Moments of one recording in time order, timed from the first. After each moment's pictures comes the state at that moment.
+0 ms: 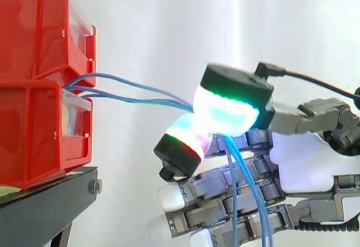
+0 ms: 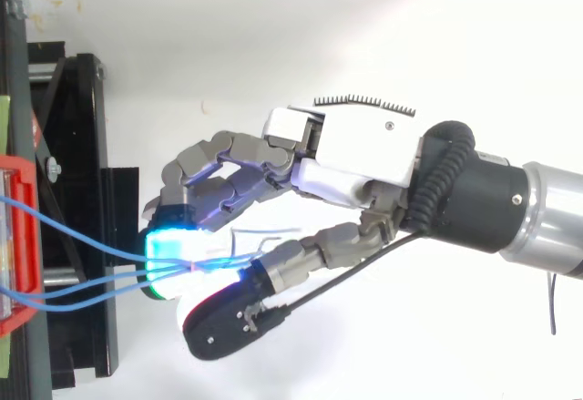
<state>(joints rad) 0.22 -2.30 -1.24 -2.82 -1.10 0.14</state>
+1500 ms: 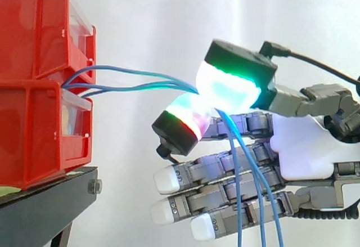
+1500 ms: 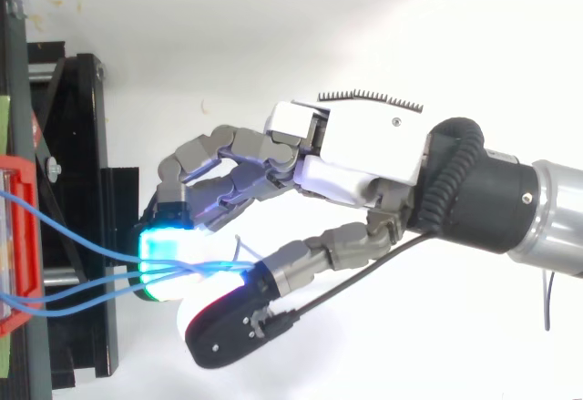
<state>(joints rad) 0.22 -2.28 -1.23 -2.83 -1.10 0.15</state>
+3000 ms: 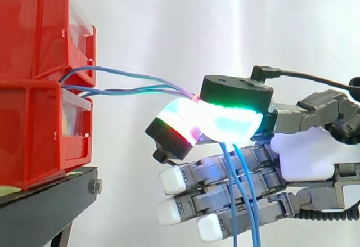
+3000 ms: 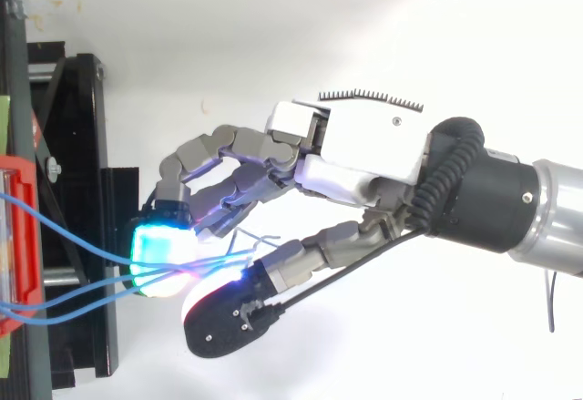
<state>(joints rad) 0.22 -2.28 -1.23 -2.83 -1.10 0.15</state>
